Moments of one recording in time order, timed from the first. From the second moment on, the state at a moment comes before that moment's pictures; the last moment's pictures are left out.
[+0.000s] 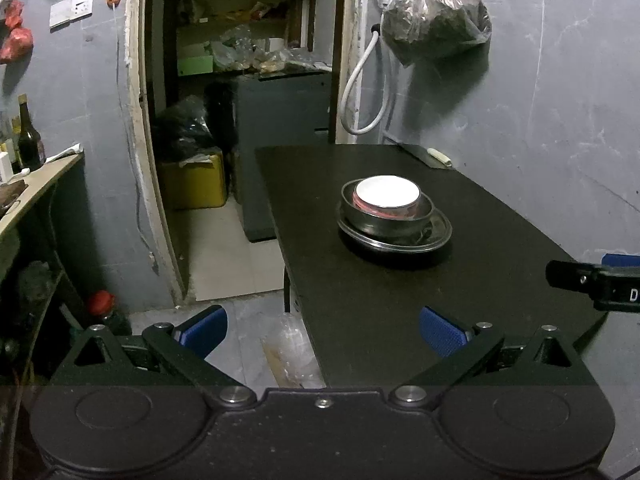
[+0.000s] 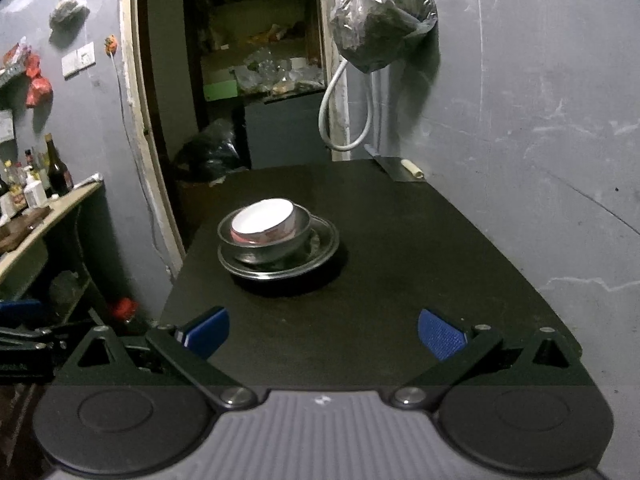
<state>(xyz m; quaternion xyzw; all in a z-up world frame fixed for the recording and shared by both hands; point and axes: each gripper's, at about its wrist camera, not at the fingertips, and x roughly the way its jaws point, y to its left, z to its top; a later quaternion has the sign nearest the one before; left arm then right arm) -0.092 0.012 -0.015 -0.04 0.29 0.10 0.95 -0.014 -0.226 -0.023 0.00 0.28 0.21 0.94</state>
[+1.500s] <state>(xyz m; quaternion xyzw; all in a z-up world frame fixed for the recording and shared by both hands) -0.079 0.010 -0.022 -0.04 0.31 0.10 0.94 0.001 -0.219 -0.032 -0.03 0.31 0.22 0.93</state>
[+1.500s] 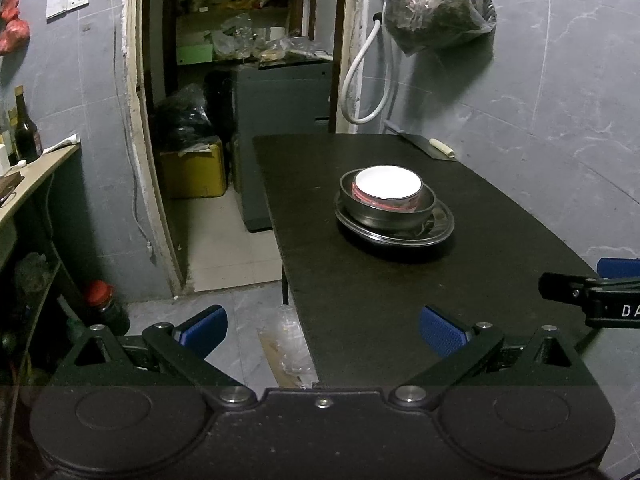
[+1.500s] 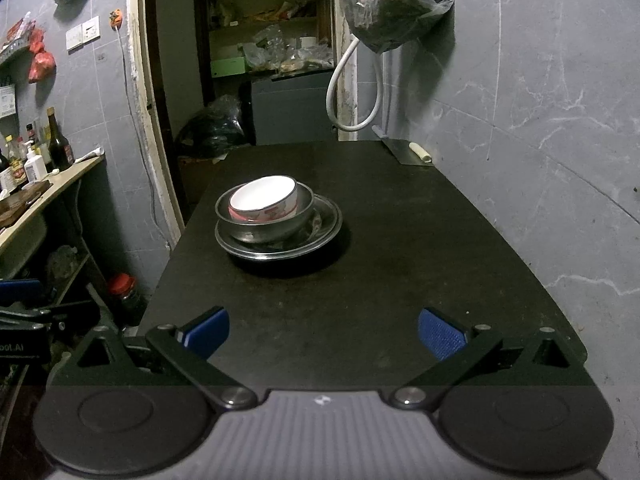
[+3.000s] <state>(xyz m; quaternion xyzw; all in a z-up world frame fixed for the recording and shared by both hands) -0.079 0.010 -0.021 -0.04 0.31 0.10 0.95 -0.002 -0.225 -0.028 -0.02 0.30 0.22 0.93</state>
